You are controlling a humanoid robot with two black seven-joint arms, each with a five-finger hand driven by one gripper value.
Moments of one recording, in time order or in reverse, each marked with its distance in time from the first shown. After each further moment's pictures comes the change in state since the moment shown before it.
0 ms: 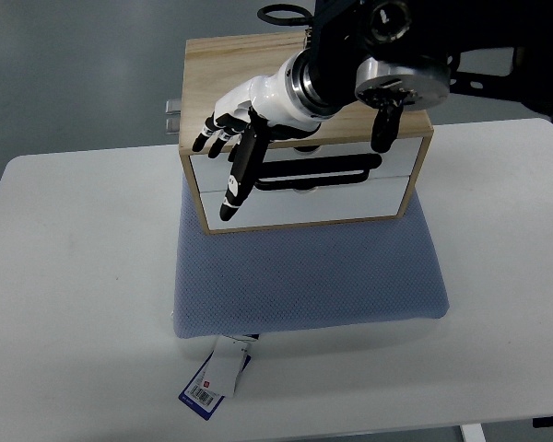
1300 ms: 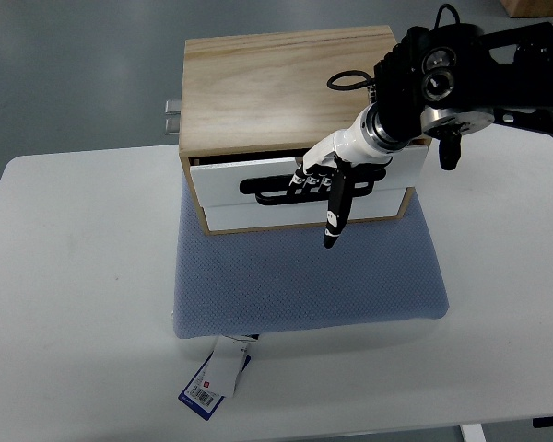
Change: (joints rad) left arm 0.000 0.000 0.004 0.004 -0.002 0.000 0.000; right arm -0.196 -0.102 -0.037 -0.054 -0.183 0.321 0.000
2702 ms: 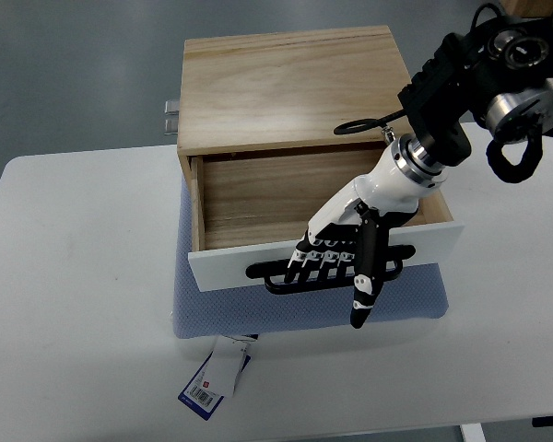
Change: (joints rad) left arm -0.002 0.000 0.002 0.010 0.002 0.000 0.000; right arm 0.037 -0.164 0.044 0.206 0.250 0.228 0.000
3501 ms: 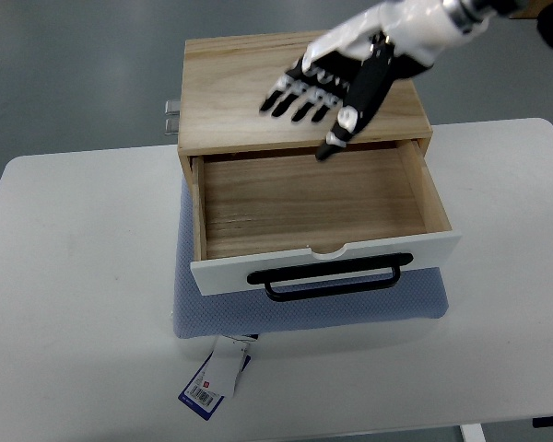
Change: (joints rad) left arm -0.004 0.000 -0.004 0.001 0.000 0.000 0.001; right arm -0.023 -0.107 0.367 -0.331 -0.027 -0.076 0.001
